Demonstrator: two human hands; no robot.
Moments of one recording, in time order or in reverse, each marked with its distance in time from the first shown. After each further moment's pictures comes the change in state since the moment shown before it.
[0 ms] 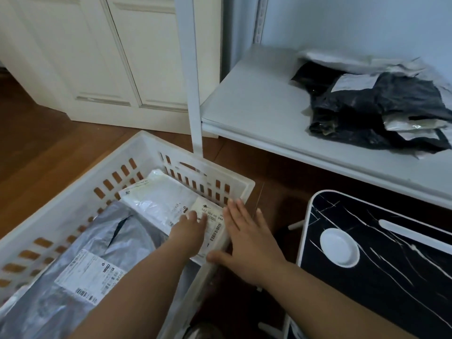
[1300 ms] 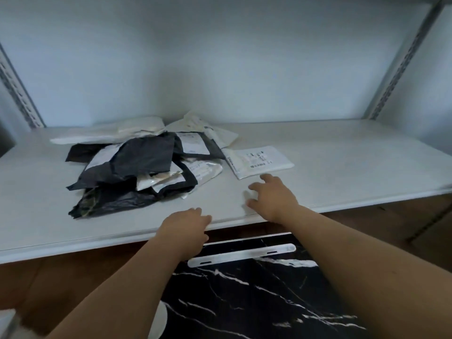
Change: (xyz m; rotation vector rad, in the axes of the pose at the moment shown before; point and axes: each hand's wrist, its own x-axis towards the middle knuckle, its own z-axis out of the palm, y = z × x) left_hand -0.042 0.382 -0.225 0.244 0.328 0.654; right_hand -0.206 0.380 -0.139 0.068 0.399 0.779
